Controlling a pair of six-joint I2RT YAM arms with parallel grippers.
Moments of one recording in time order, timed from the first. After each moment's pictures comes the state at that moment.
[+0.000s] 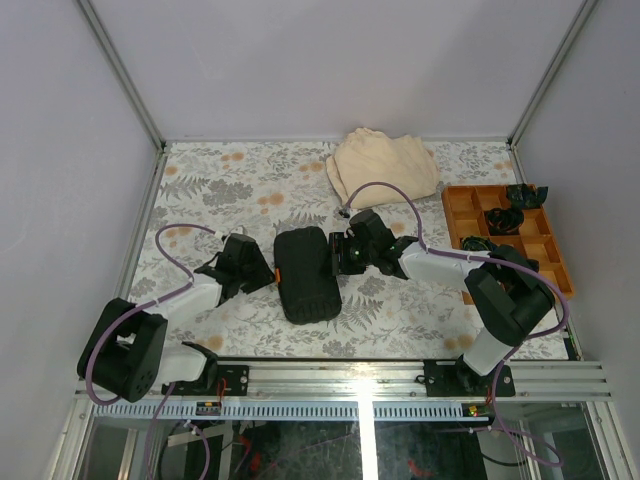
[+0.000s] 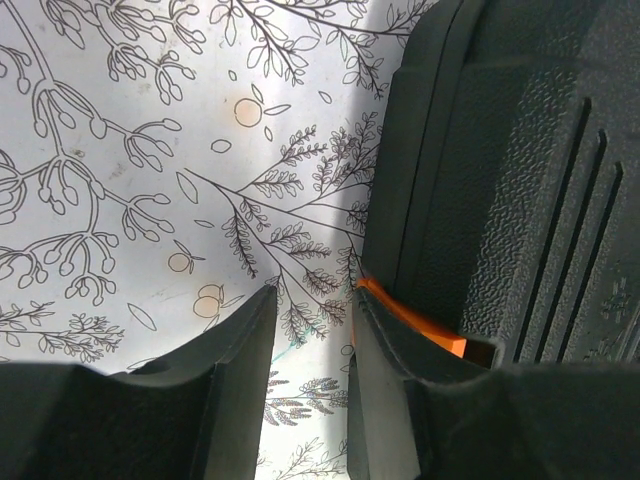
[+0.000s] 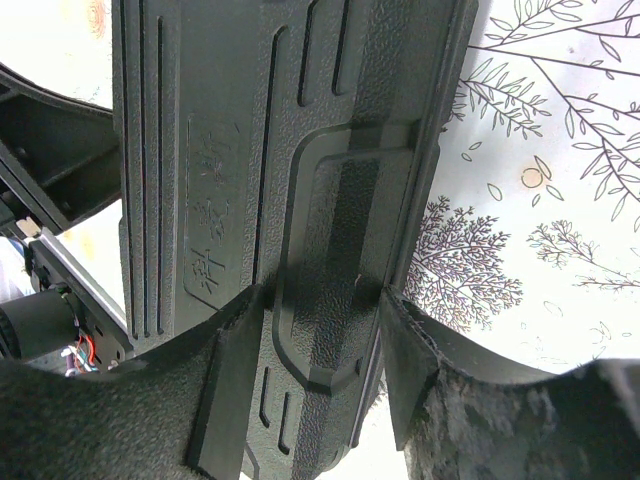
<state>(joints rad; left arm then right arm) -0.39 1.28 0.48 -0.11 0.02 -0.80 0.73 1.67 0.90 -0.02 -0.27 0.63</state>
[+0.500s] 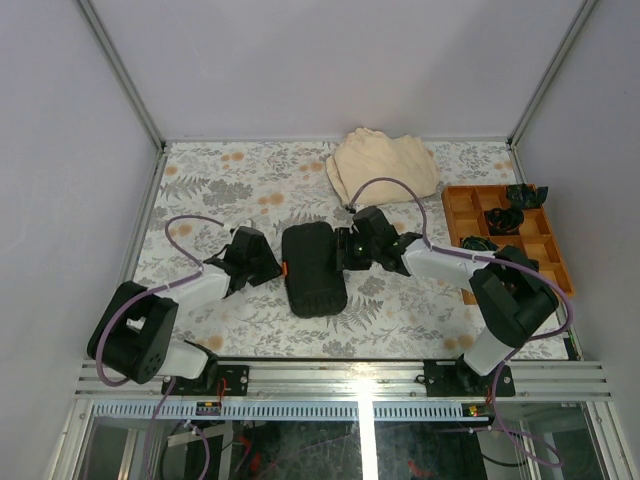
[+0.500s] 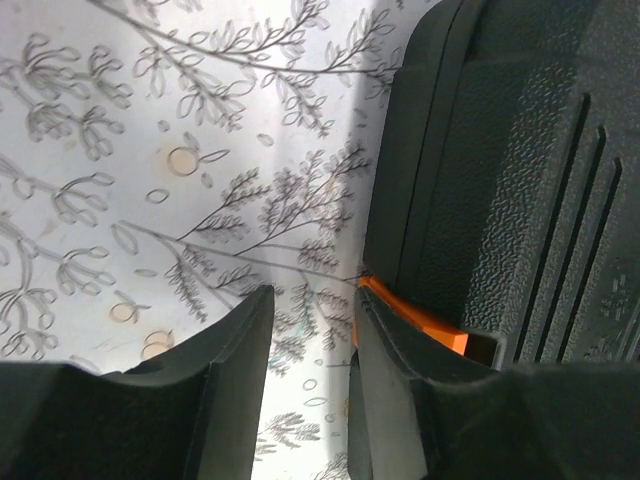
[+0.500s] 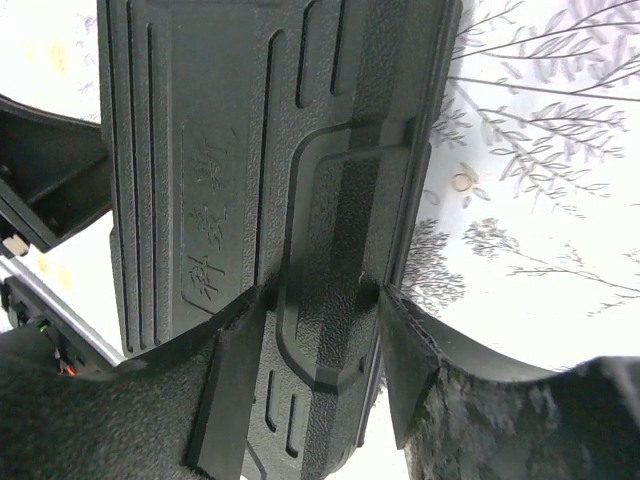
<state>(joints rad) -0.41 1.37 0.53 -0.06 0.02 -0.80 0.71 1.65 0.91 -0.07 -0.20 0.63</state>
